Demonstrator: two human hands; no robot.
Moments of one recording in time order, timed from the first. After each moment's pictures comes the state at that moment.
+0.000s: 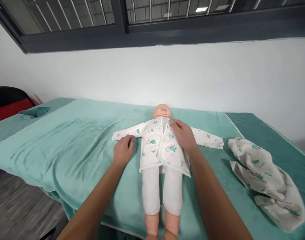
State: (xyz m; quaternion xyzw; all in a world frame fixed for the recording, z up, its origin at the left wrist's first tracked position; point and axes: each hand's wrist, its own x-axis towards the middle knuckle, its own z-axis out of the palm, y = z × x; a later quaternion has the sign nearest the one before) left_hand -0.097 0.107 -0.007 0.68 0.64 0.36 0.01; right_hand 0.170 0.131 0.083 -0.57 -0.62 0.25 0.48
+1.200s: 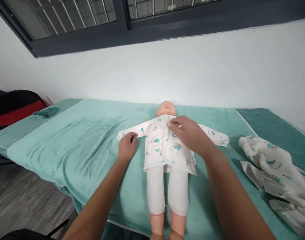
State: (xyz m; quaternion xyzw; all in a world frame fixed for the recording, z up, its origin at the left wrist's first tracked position) left_hand -0.104 0.121 -0.008 0.64 0.67 0.38 0.08; right_hand 0.167 0.101 0.121 -0.52 -0.75 0.20 0.37
